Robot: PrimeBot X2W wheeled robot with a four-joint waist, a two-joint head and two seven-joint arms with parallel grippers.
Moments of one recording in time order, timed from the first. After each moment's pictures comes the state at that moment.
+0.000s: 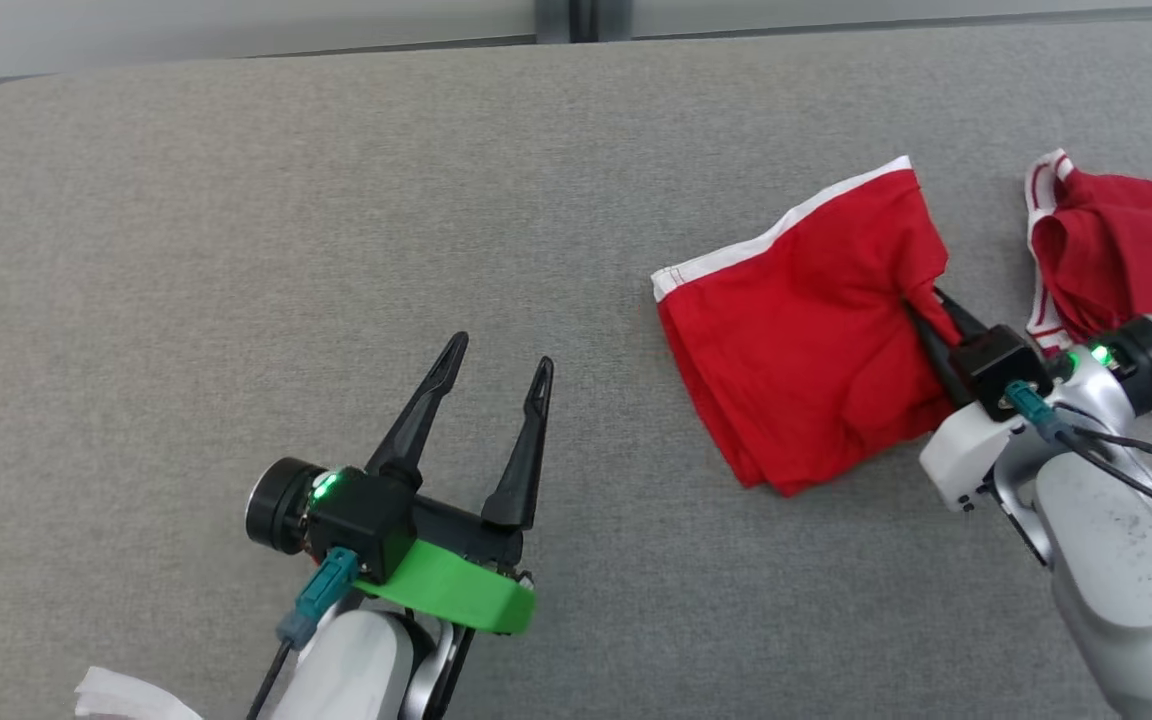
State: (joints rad) left arm -0.22 0.05 -0.40 0.10 -0.23 -0.08 -0.26; right arm -0.48 -0.29 0.23 0.57 -0.17 0.13 -0.25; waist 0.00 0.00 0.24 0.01
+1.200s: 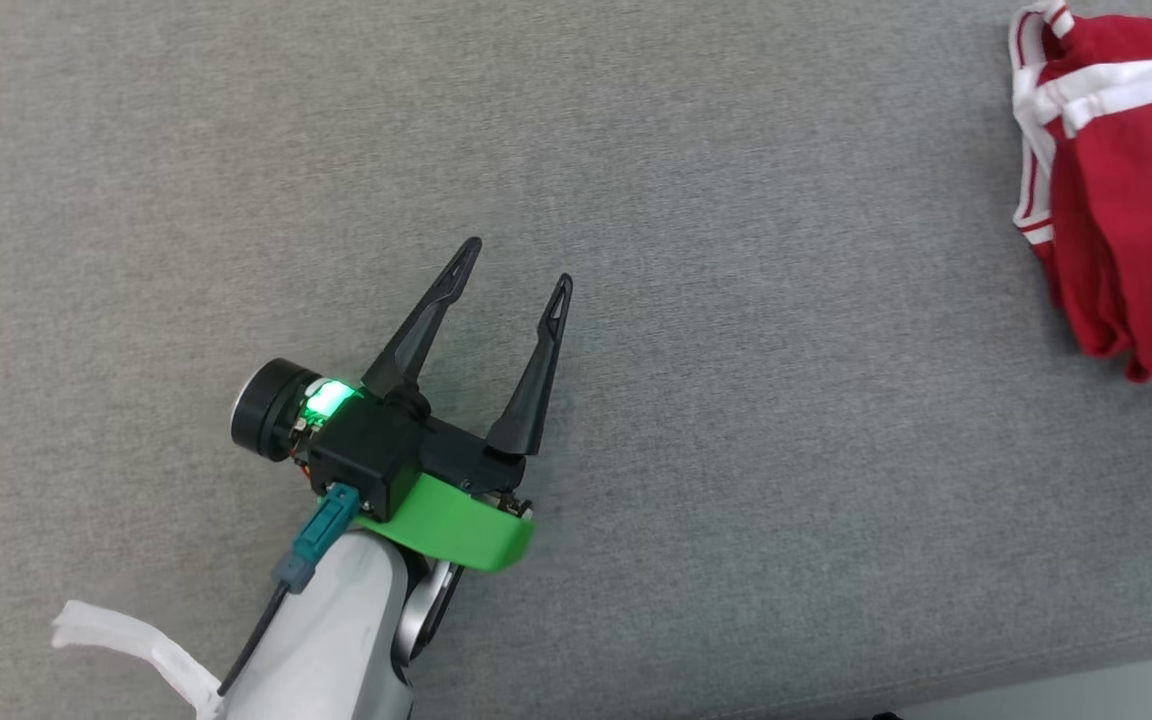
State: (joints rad) left arm -0.35 0.05 -0.40 0.09 -0.15 -0.13 -0.26; right arm -0.59 -0.56 -0.07 0.67 -0.15 0.13 -0.20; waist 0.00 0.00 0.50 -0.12
